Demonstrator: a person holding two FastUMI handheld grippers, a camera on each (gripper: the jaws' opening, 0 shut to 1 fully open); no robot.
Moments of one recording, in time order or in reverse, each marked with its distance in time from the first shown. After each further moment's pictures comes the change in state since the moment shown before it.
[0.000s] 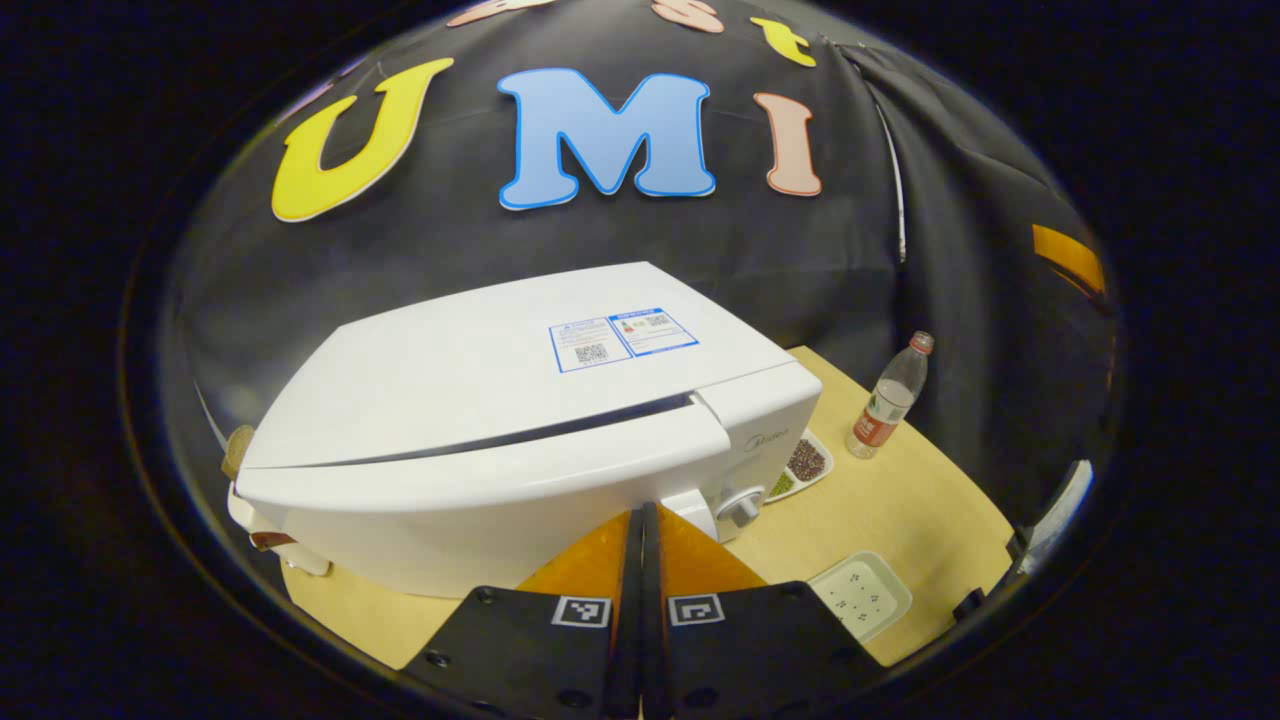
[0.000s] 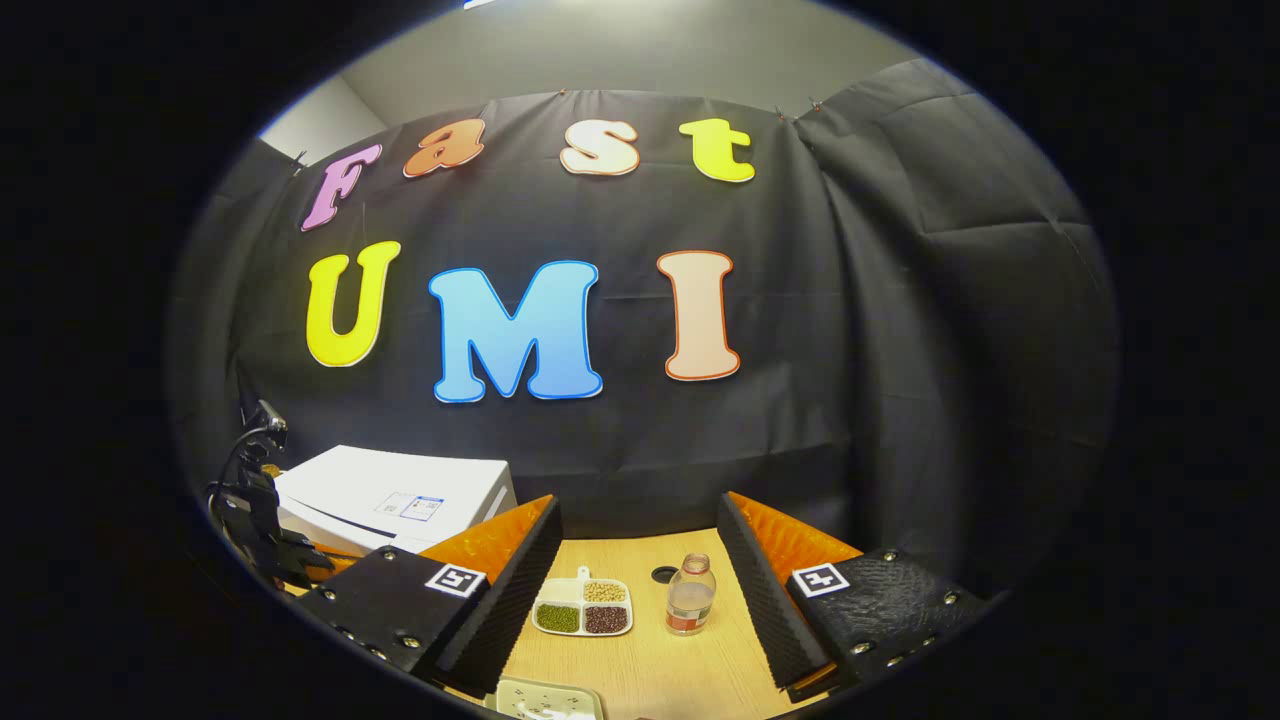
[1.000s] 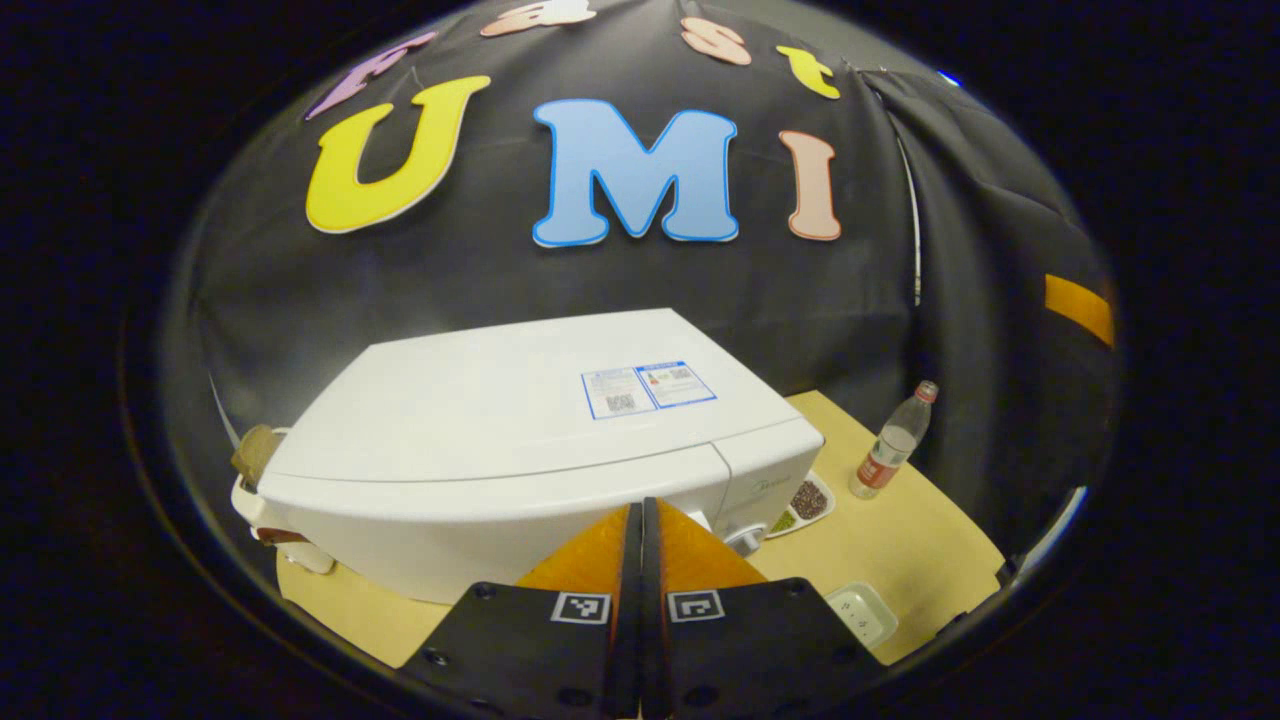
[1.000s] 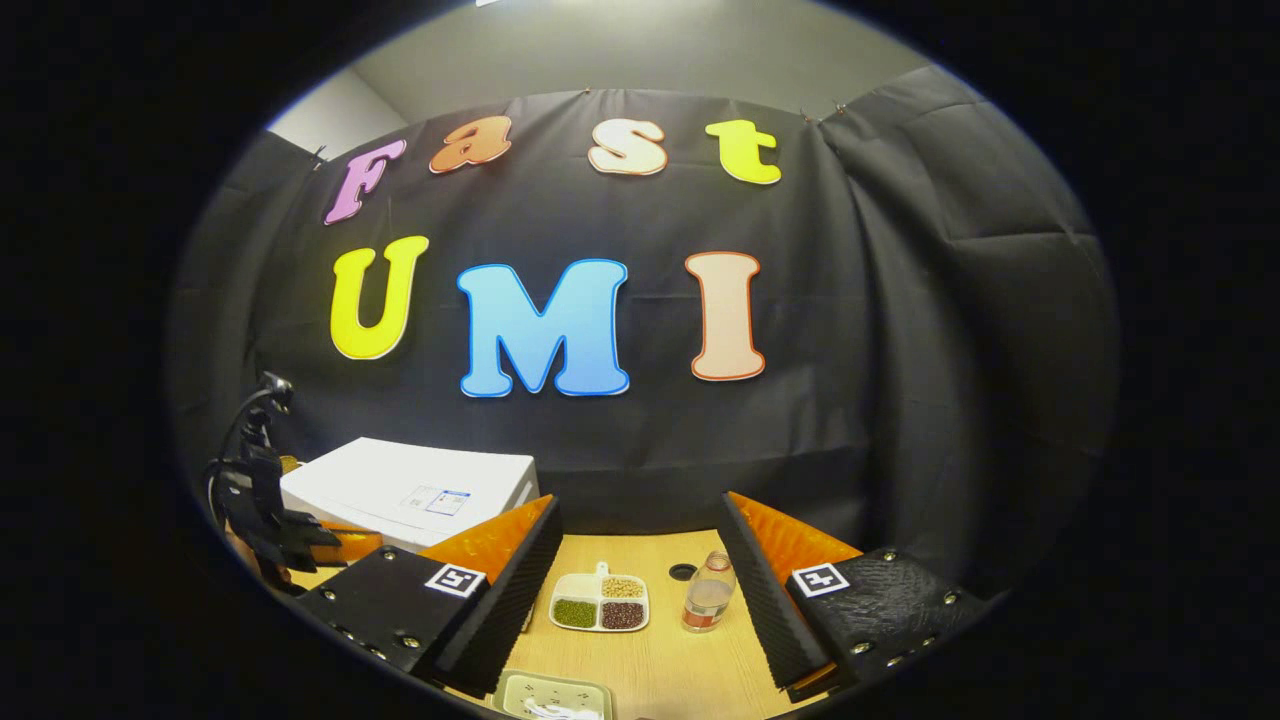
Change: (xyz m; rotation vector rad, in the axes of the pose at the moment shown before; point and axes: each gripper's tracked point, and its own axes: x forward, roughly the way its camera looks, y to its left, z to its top) left arm -0.042 0.021 0.049 -0.049 -0.176 0.085; right arm -0.015 0.031 0.006 -0.028 -0.005 0.072
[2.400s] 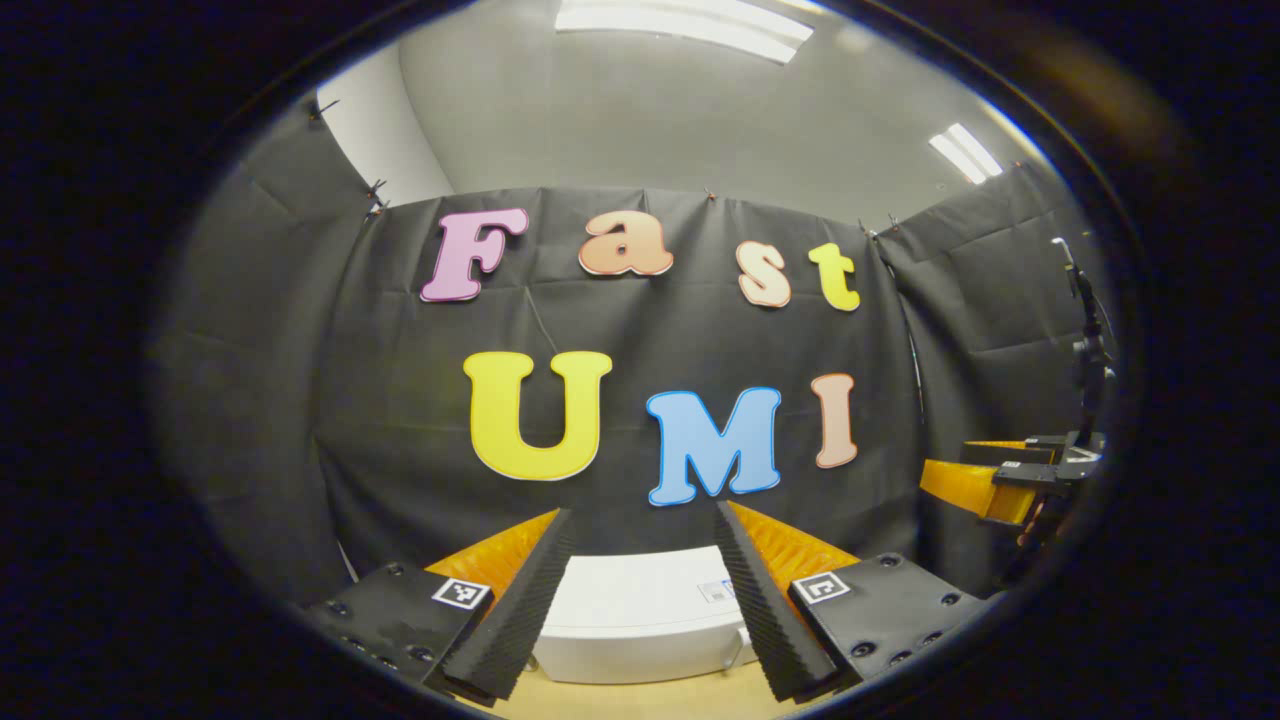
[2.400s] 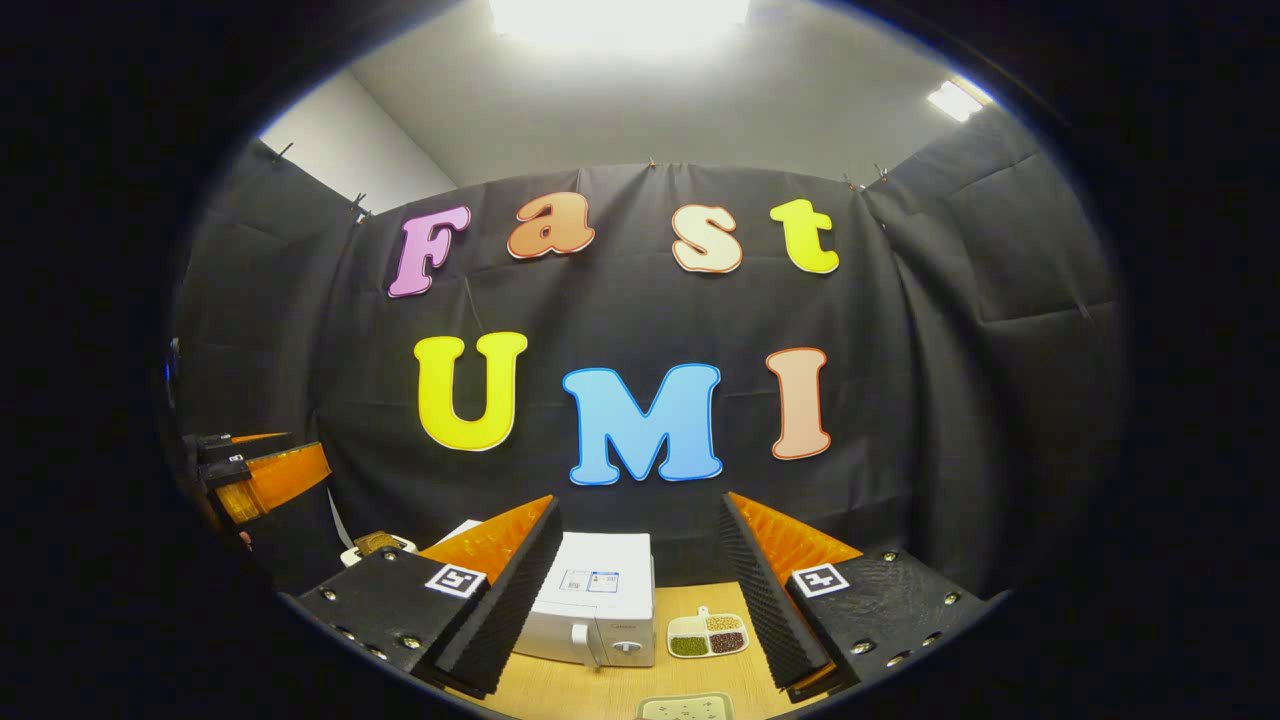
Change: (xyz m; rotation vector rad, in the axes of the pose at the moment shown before) left arm -0.308 0.106 0.205 -0.013 -0.550 0.121; right arm -0.089 0.152 0.133 0.031 -0.148 0.068
